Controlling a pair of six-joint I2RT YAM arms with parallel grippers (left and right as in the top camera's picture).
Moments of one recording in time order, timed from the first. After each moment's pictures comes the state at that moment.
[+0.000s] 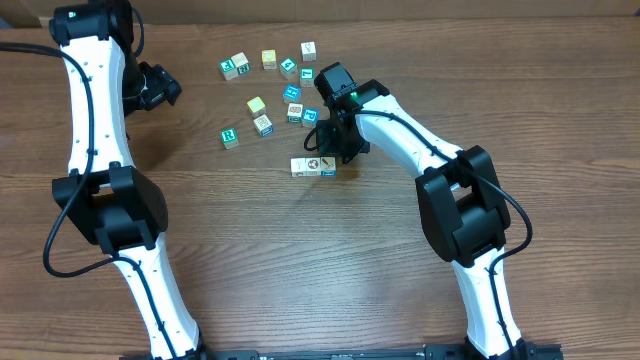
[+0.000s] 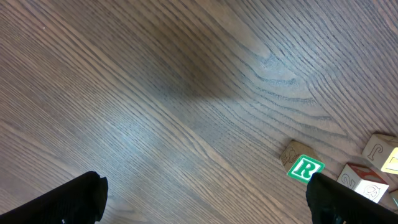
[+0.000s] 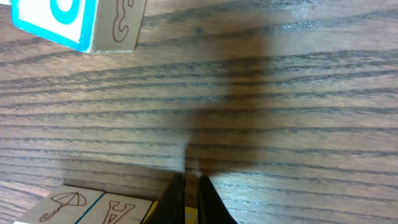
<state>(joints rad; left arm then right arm) 0.17 2.34 2.45 -1.63 -0.10 -0.60 0.51 2.32 1.86 -0.90 -0.10 0.46</state>
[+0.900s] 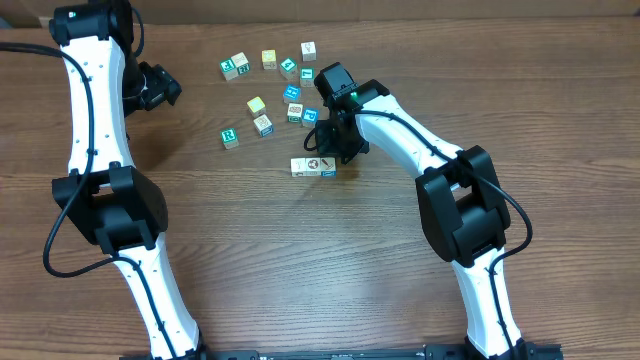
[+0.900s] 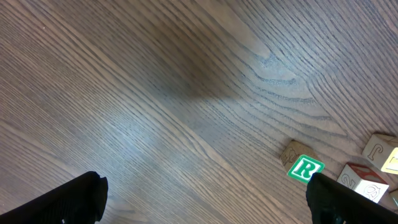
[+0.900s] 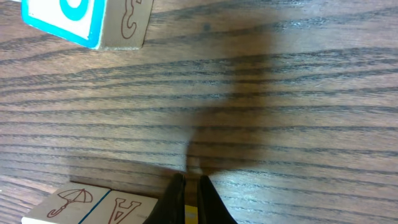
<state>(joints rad) 0.17 2.34 2.45 -1.63 -0.10 -0.60 0.51 2.32 1.86 -0.90 -0.12 0.46</state>
